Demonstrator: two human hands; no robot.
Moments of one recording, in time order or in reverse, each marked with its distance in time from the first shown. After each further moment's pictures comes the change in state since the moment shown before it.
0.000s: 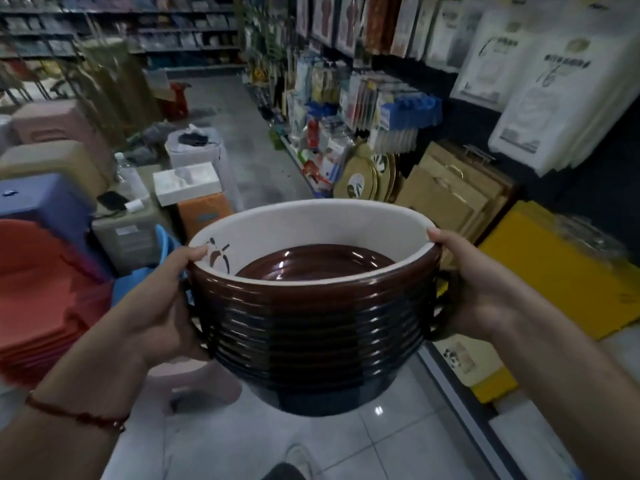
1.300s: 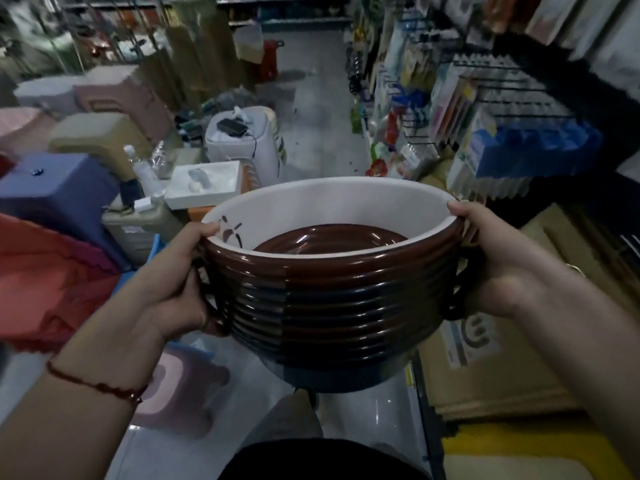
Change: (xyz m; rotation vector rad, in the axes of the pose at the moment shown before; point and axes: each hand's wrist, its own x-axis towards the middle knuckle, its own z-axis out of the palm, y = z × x) left_hand 0.301 0.241 0.222 -0.247 0.236 0.013; right_hand 0.361 -0.406 0.037 -0.234 -0.175 0.086
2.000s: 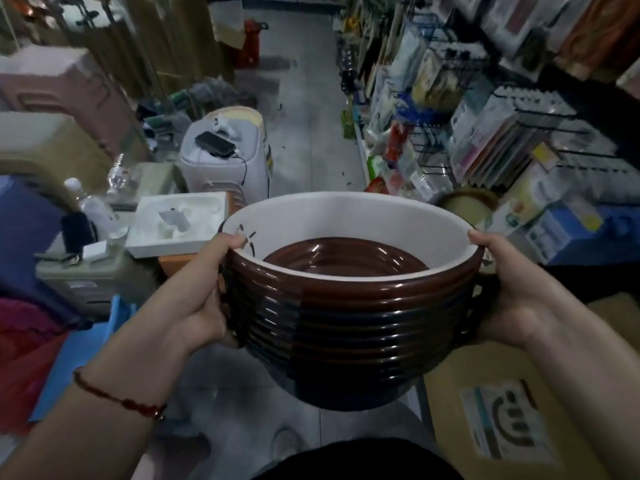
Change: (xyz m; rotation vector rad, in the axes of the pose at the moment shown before) left_hand 0.216 0.202 -0.008 0.029 -0.047 -0.045; right_hand 0.178 -0.161 0.154 0.050 0.099 0.092
